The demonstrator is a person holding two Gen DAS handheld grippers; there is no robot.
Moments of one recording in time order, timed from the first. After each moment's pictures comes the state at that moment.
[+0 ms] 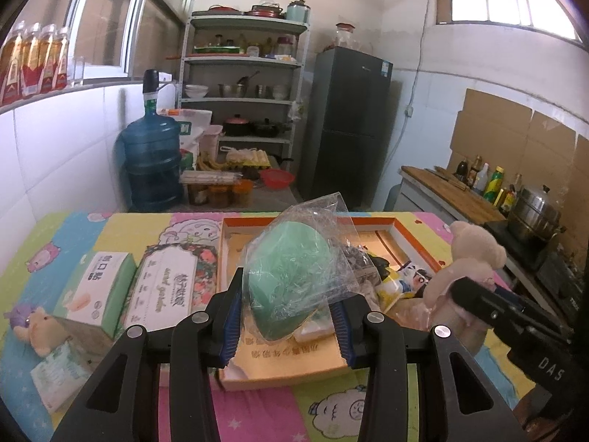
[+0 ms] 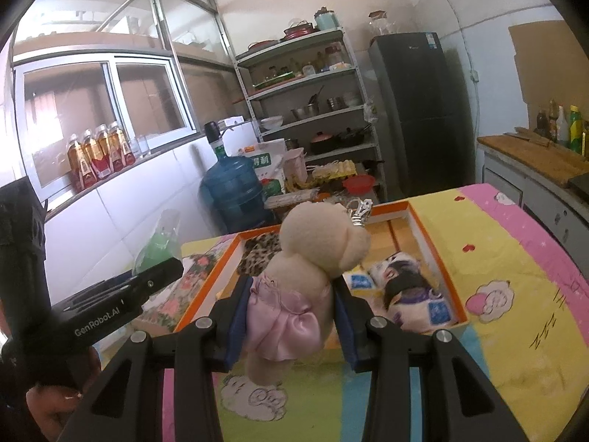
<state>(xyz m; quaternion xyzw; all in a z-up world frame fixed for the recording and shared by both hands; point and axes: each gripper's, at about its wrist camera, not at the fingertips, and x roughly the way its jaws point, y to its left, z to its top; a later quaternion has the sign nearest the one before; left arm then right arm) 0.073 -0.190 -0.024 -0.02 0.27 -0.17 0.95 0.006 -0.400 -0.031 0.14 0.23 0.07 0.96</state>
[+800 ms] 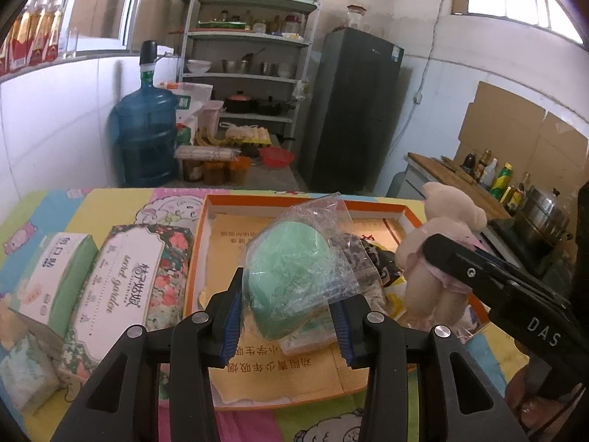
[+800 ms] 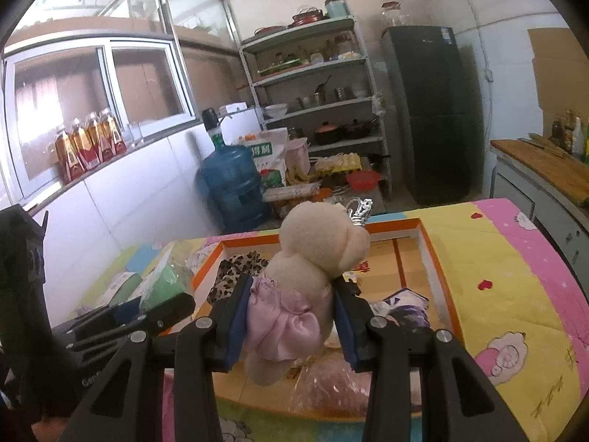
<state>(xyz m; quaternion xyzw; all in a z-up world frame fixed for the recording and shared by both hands) 0.117 -0.216 -0.055 -0.04 0.32 -0.16 0.93 0.075 -0.408 -0.037 0.11 0.26 0.09 0.95</state>
